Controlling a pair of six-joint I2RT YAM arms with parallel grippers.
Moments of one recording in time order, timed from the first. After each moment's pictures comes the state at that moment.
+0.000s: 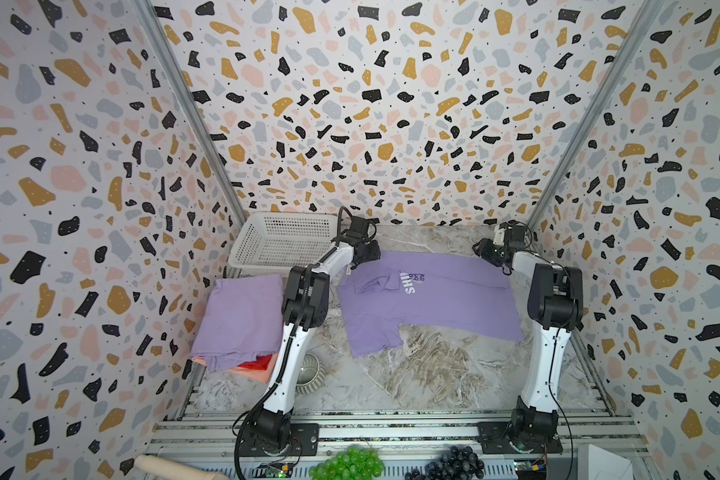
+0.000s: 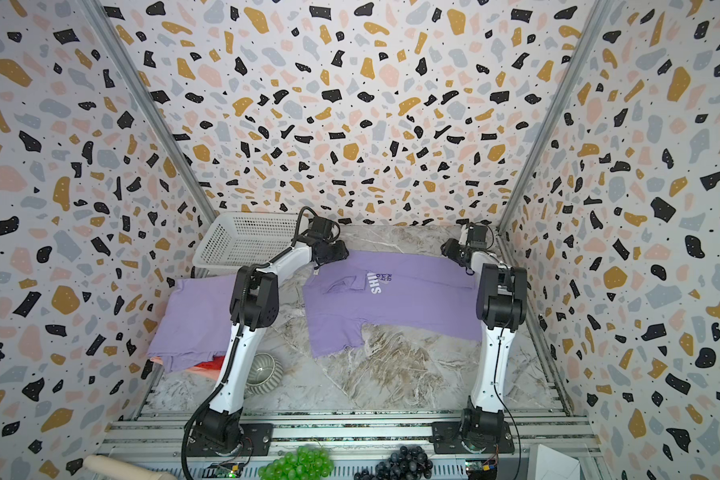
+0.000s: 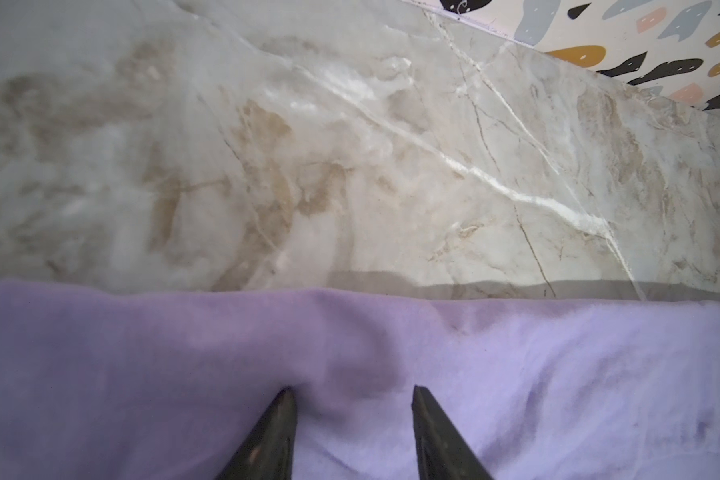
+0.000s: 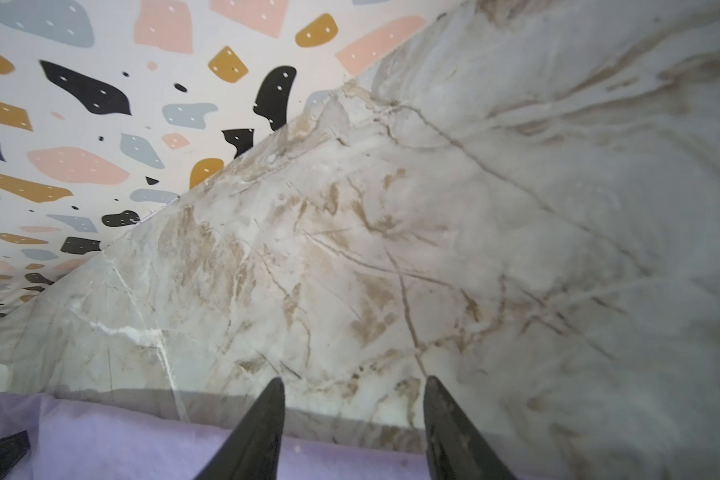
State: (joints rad) left arm -0.36 2.55 2.17 -0.48 0.21 -0.42; right arm -0.11 2.32 1.70 -0.09 -0.38 0.38
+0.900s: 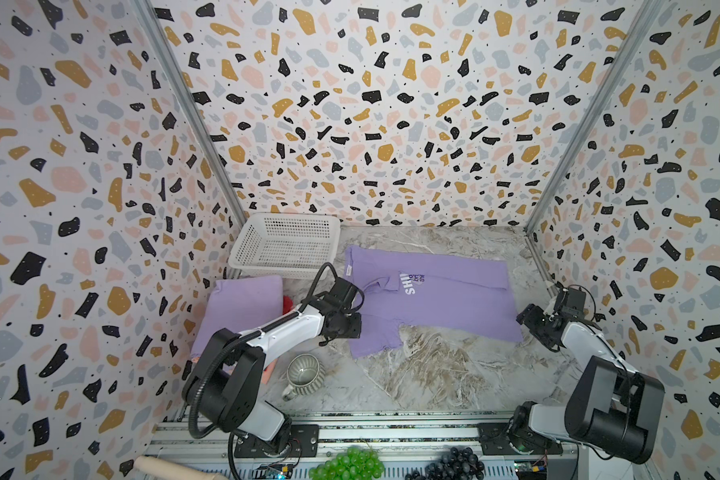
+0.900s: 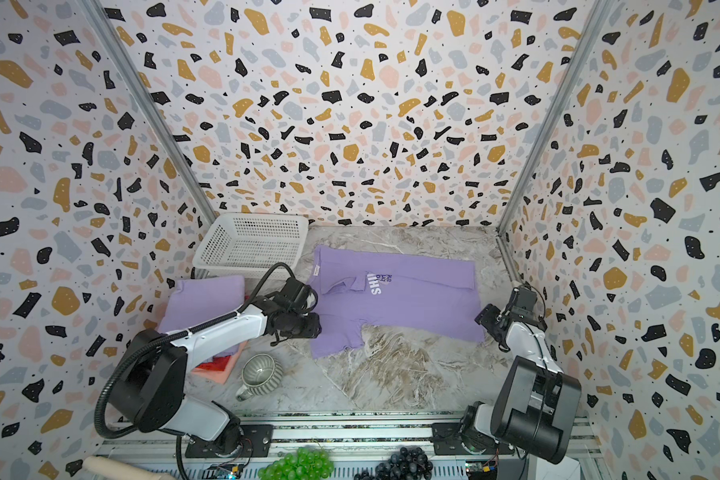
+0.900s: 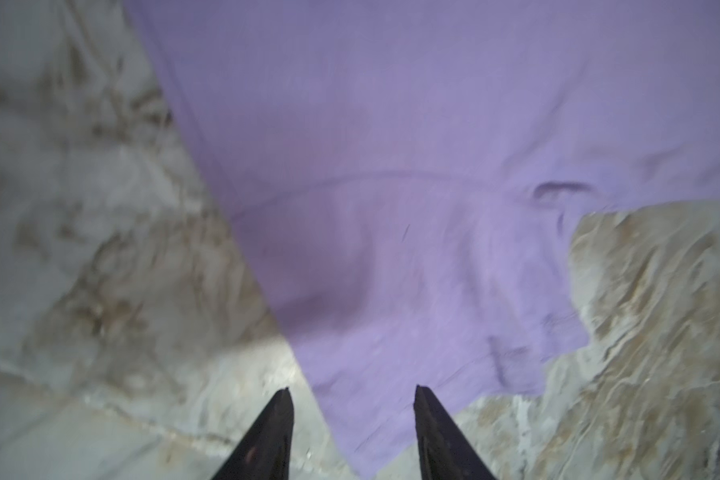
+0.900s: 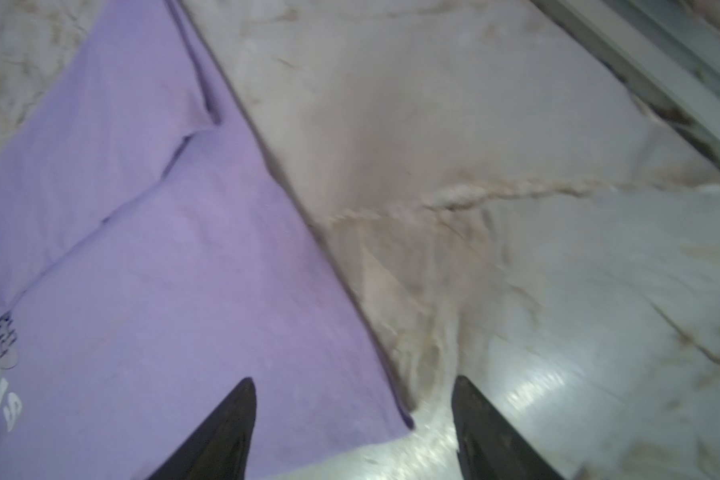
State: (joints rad) left arm -0.54 1.47 0.85 -0.56 0.09 -0.46; right arm -0.42 1.29 0.66 -0.42 -0.19 0.38
